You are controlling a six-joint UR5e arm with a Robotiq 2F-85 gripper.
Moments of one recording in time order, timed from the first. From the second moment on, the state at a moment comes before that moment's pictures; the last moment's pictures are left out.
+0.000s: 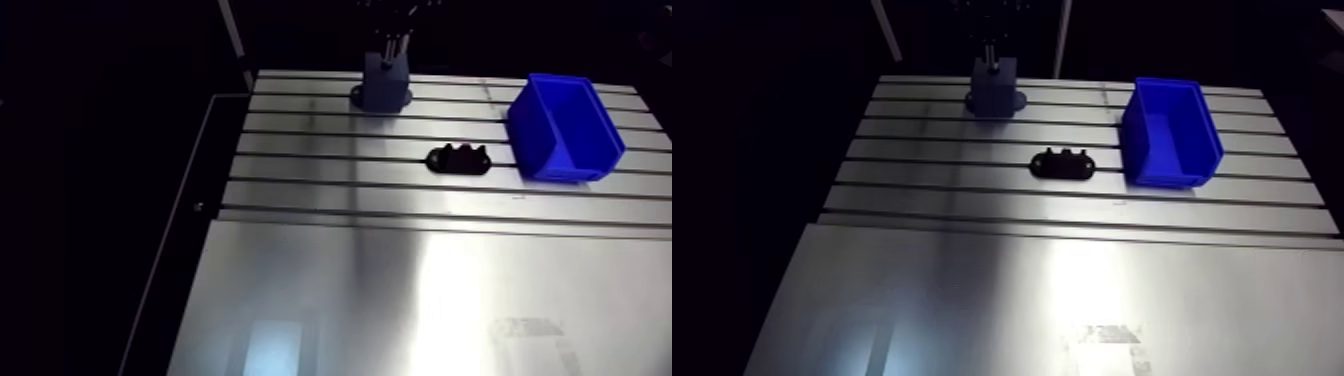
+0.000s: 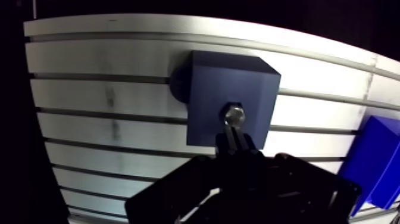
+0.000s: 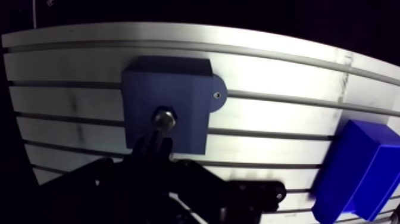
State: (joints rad) arm 0.03 -0.99 1.42 -1.92 -1.57 -1.63
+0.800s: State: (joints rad) arm 0.03 -0.99 1.43 -1.95 -1.57 -1.64
